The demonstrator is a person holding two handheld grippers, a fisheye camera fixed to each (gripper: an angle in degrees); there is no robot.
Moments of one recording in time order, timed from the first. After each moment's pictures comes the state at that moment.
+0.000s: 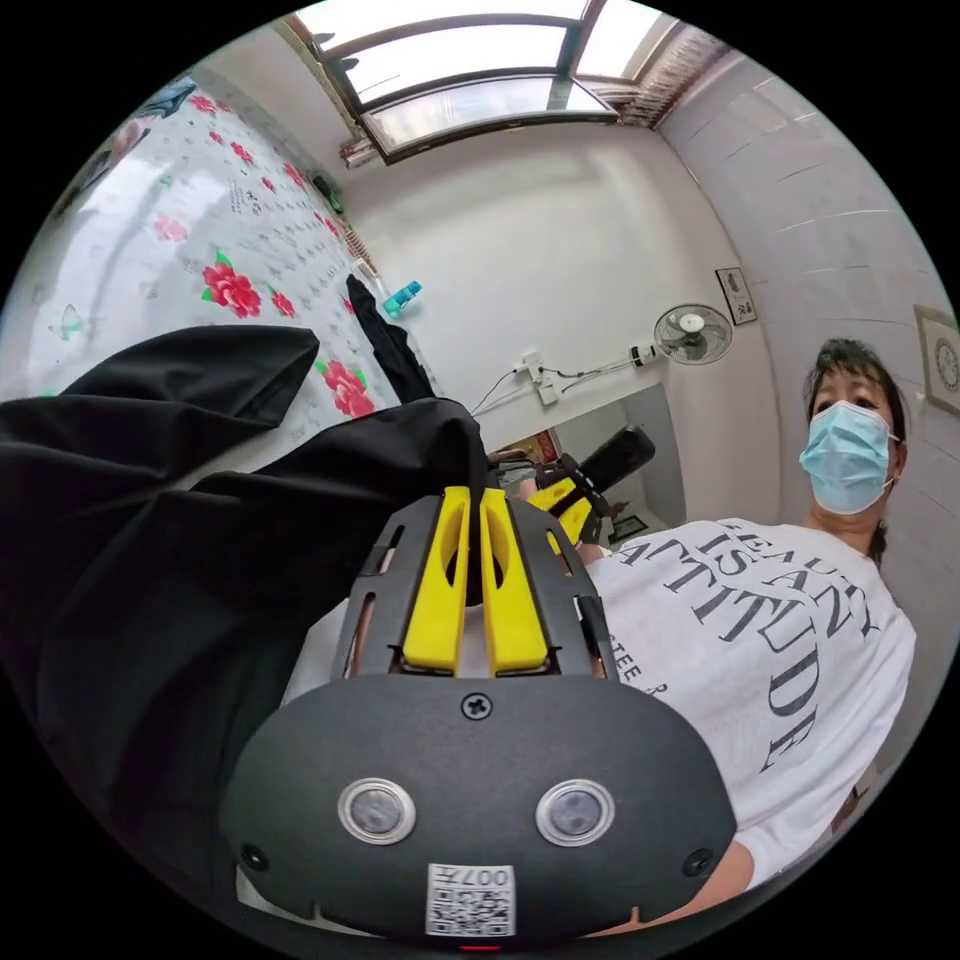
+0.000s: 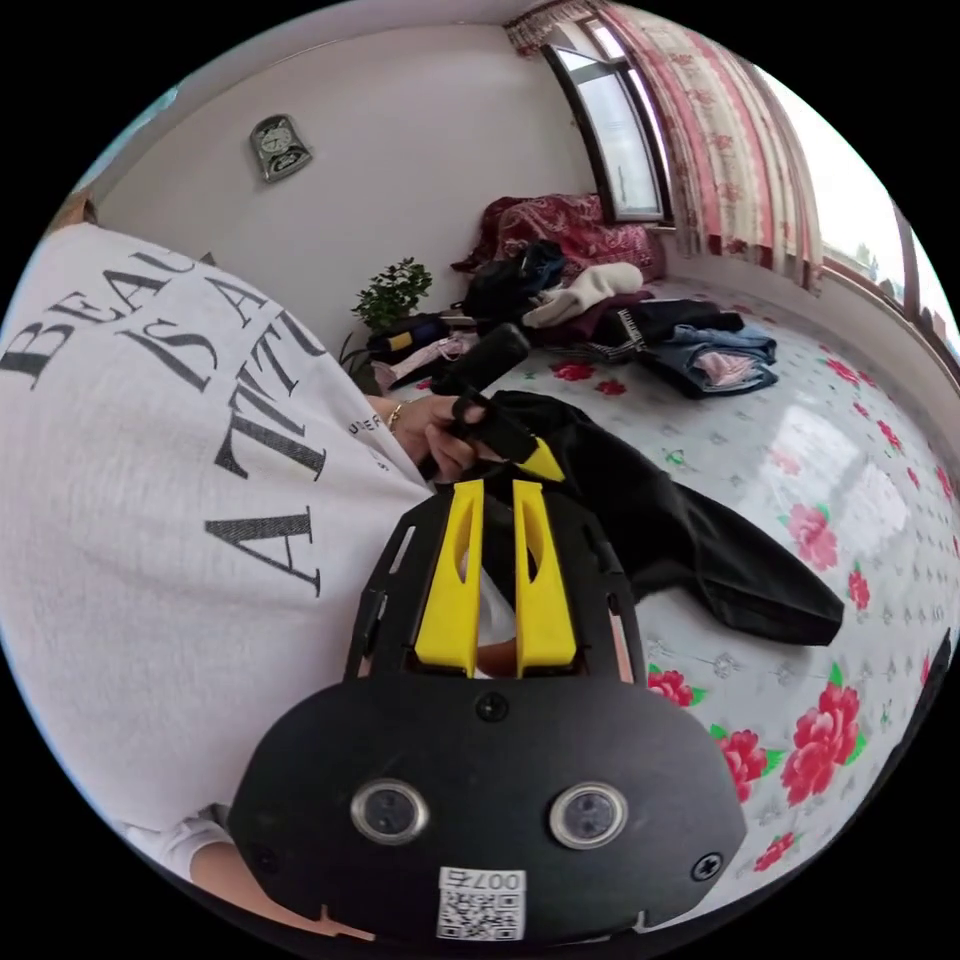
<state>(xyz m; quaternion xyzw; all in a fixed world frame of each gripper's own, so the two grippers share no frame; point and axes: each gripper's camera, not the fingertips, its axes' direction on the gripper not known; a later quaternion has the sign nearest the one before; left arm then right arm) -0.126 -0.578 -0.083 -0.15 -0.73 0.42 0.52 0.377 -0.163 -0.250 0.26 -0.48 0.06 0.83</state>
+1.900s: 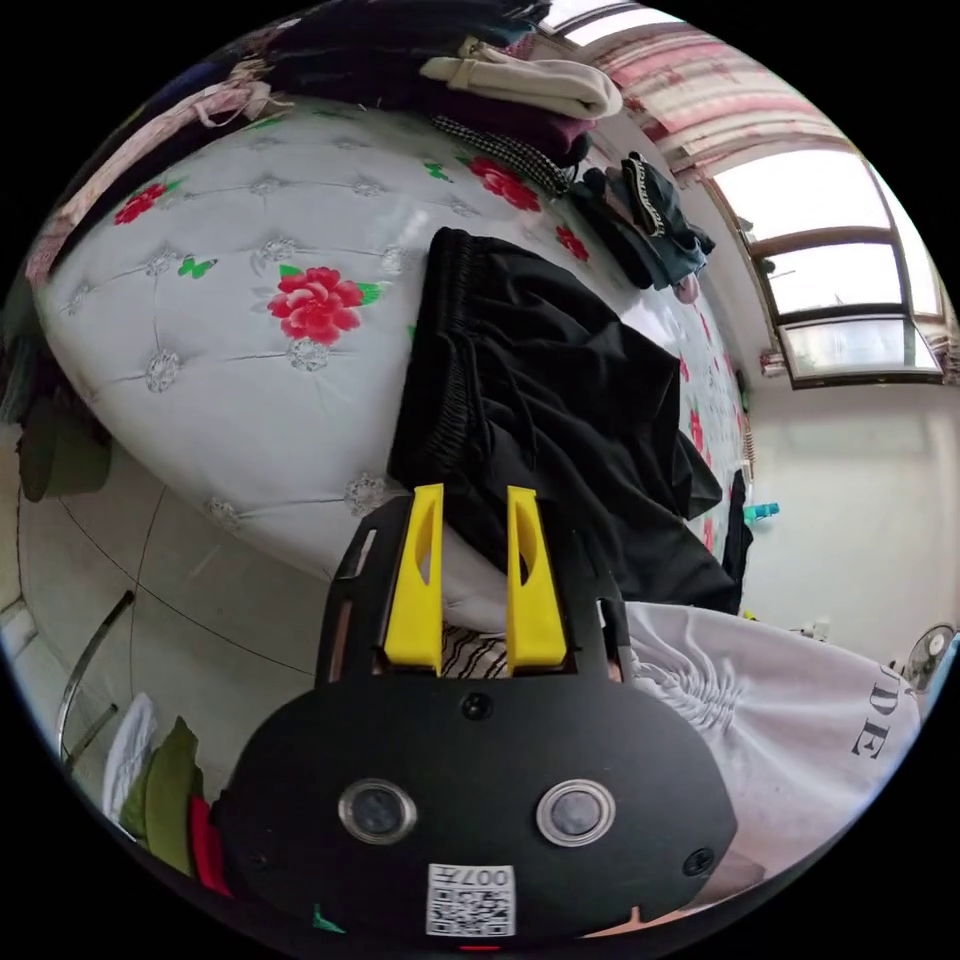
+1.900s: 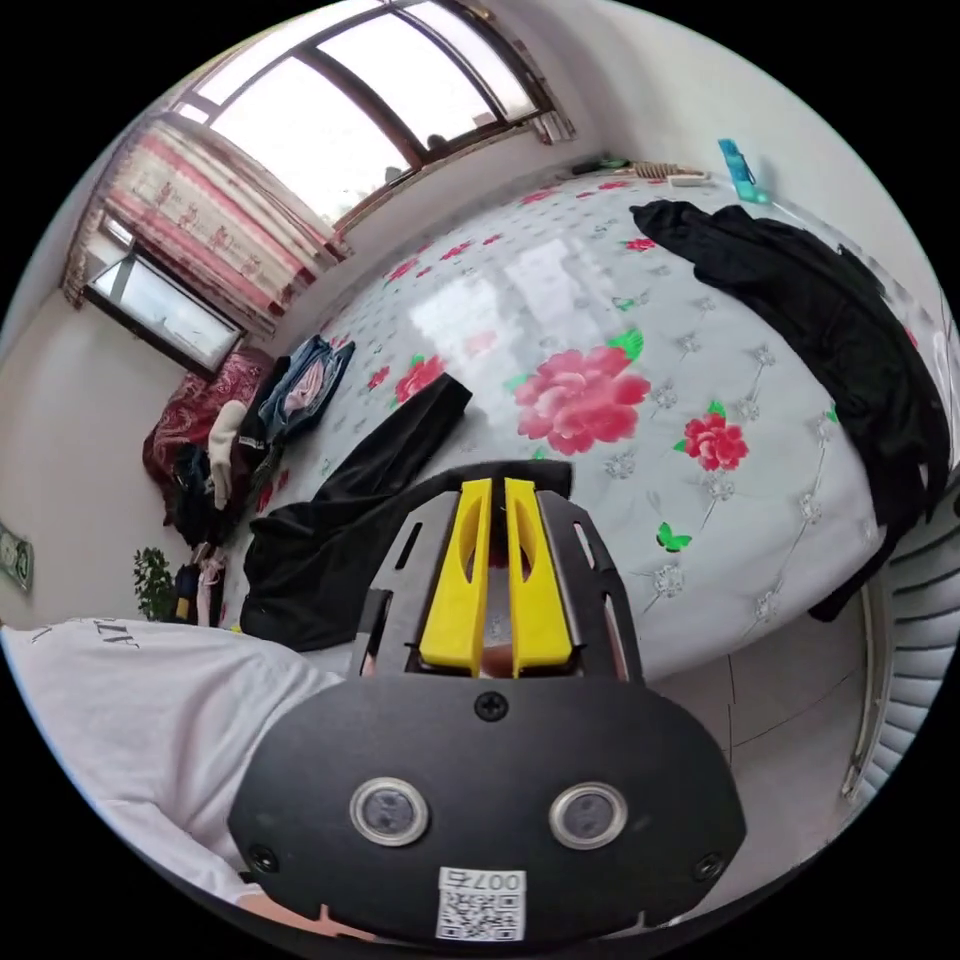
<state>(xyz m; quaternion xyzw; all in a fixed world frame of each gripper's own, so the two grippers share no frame) -0.069 -0.481 -0.192 0.45 -0.77 0.36 0.26 0.579 0.032 -0.207 0.05 -0.33 0.58 0.74</state>
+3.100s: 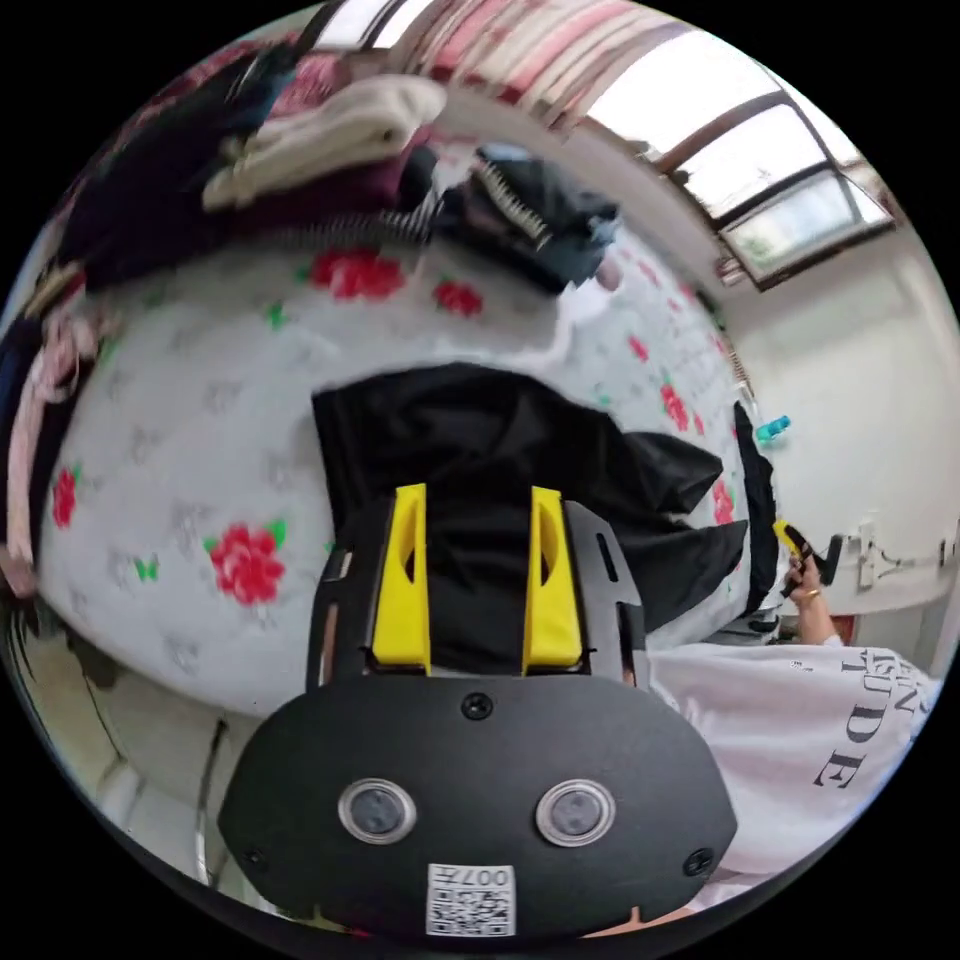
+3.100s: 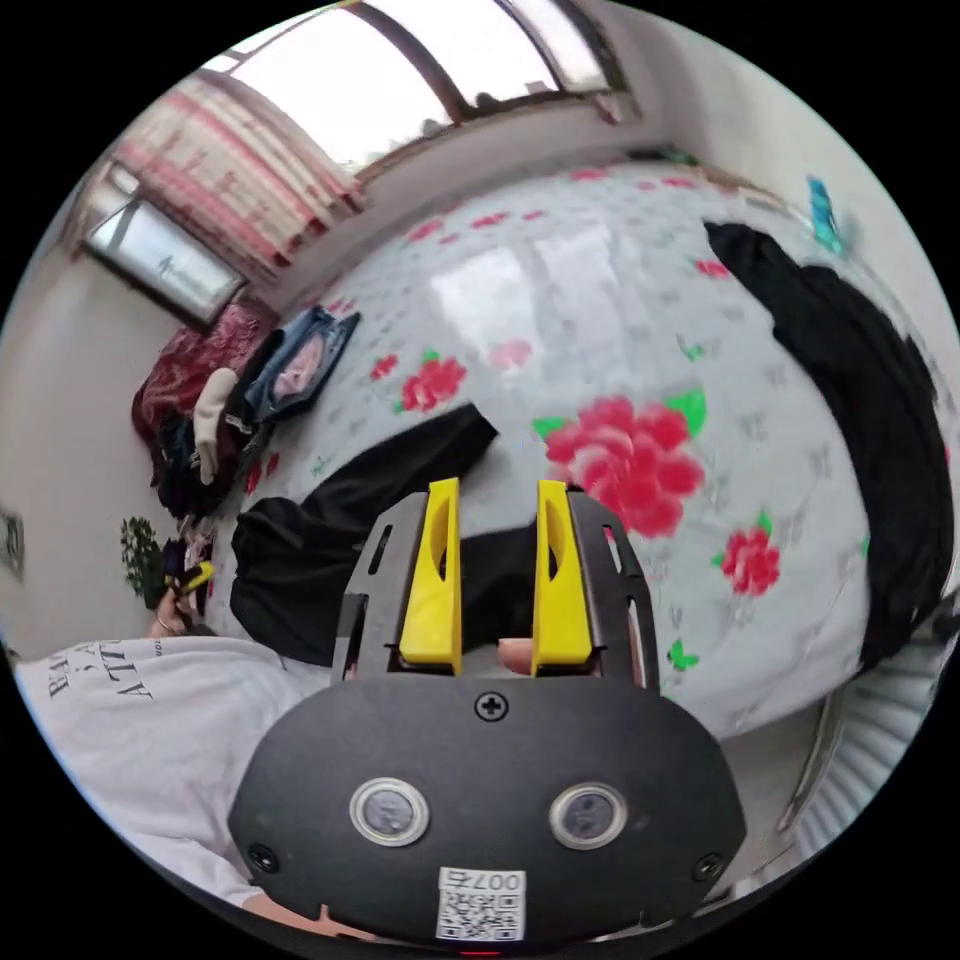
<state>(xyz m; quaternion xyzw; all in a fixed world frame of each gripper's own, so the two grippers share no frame) -0.123 -0.600 -0.046 0.33 -0.86 0.35 0.19 0.738 -0.067 -0.217 -0.01 -0.37 0.53 0.77</state>
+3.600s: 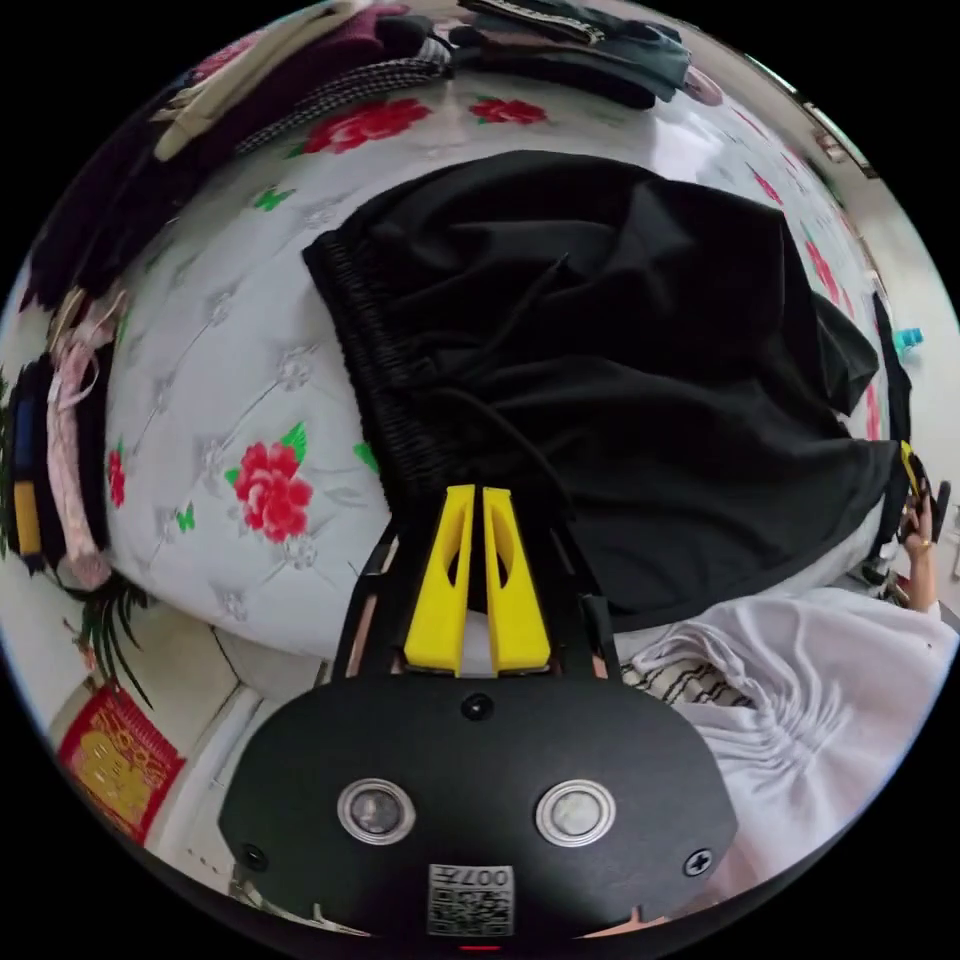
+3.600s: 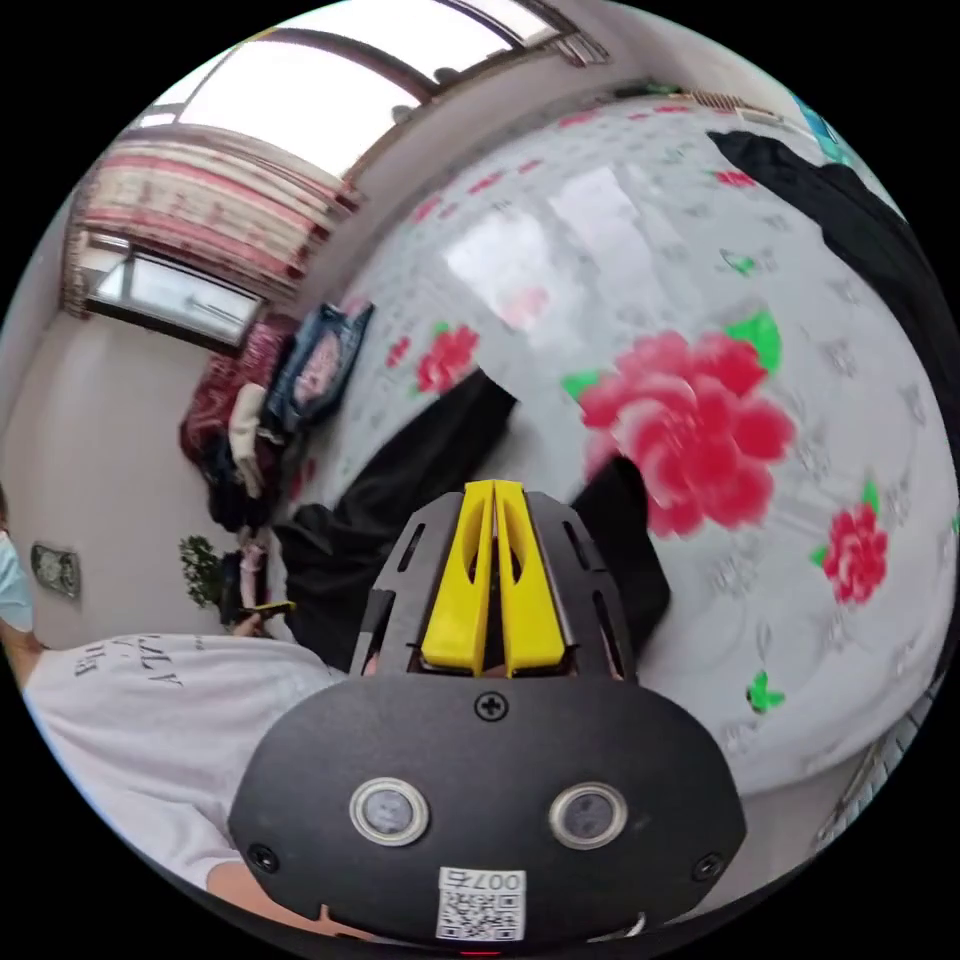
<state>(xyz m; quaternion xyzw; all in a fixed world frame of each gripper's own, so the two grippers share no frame) -0.165 -0.665 -0.084 0.31 -0.94 0.14 0.06 0.763 -0.071 -0.183 0.04 -0.47 0.53 0.70</state>
